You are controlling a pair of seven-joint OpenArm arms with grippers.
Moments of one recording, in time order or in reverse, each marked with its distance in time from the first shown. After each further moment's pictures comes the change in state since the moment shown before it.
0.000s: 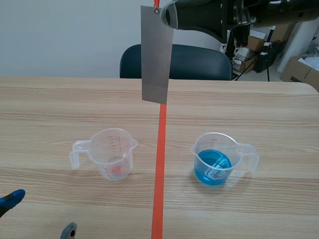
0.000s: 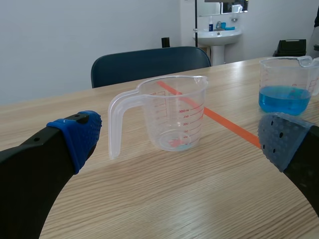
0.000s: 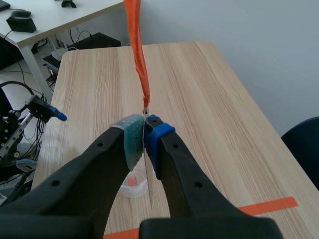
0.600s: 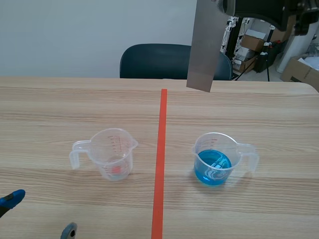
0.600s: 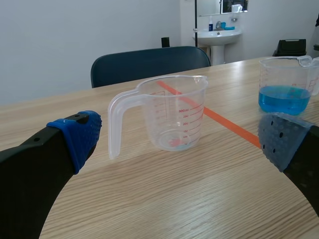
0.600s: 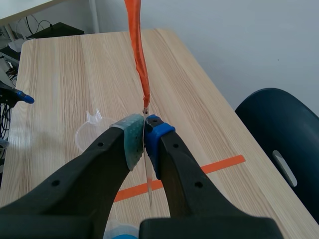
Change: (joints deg) left arm 0.0 0.0 0.0 0.0 0.0 0.0 0.0; right arm 0.0 14.1 0.0 0.0 -0.1 0.0 8.9
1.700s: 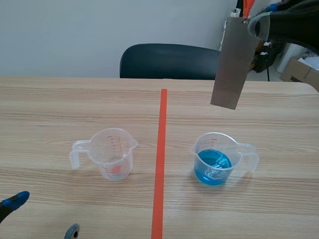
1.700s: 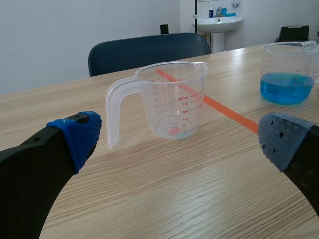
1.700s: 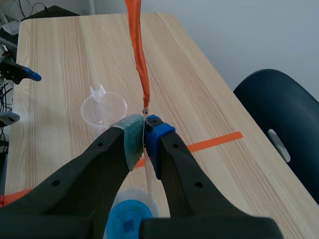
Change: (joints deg) left arm 0.0 0.0 0.0 0.0 0.2 0.0 3.0; right arm -8.8 12.0 0.0 3.7 -8.4 0.0 14.8
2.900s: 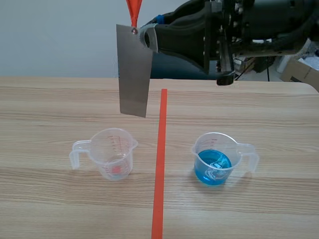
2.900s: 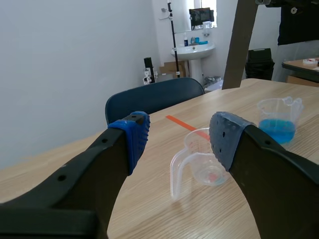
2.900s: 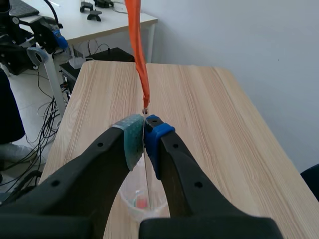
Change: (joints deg) left arm 28.4 -40.2 0.1 29.0 -34.5 -2.3 -3.0; right arm 1.6 -29.0 0.0 0.3 -5.9 0.0 -10.0
